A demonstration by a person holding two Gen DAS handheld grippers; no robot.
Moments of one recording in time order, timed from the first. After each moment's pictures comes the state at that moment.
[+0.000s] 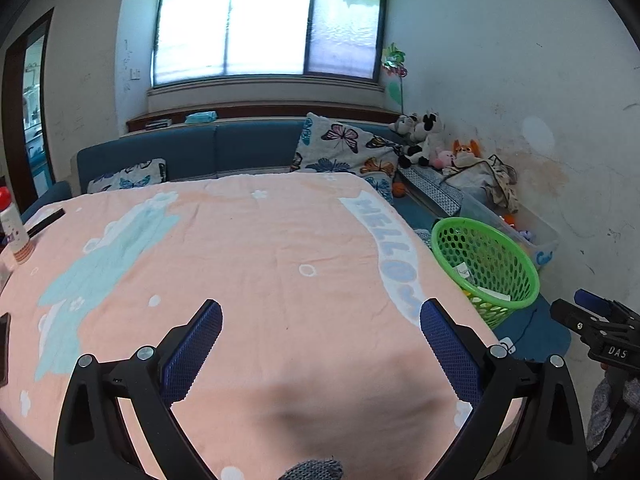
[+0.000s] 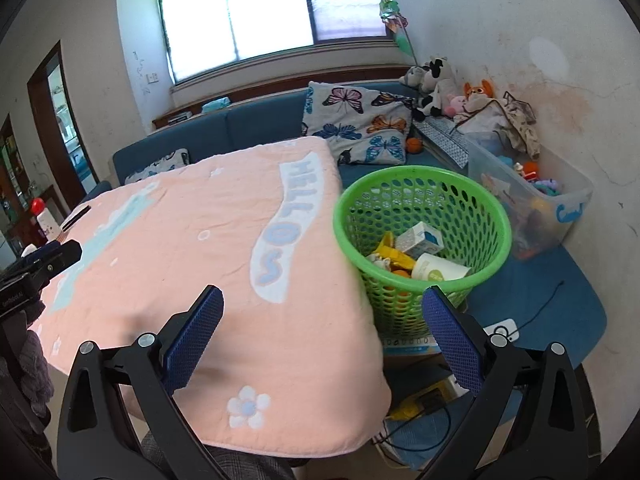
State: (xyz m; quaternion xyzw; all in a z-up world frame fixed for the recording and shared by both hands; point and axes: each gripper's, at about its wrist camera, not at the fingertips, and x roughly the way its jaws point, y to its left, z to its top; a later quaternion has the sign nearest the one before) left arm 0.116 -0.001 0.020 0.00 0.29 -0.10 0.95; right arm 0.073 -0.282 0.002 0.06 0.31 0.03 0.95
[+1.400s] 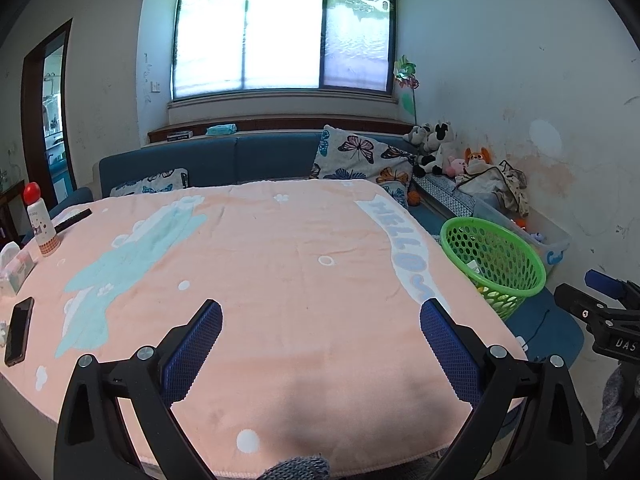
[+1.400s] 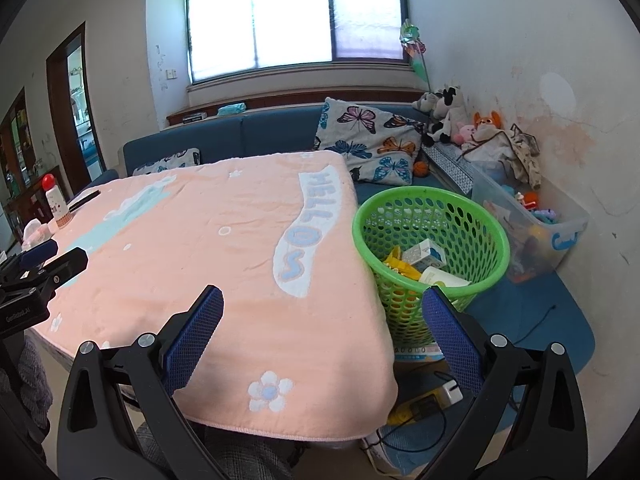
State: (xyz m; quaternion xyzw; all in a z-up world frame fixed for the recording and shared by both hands) left arm 0.066 0.007 0.015 0.00 0.26 -0.06 0.96; right arm 0.042 -0.251 0.011 0.02 0.28 0.04 0.96
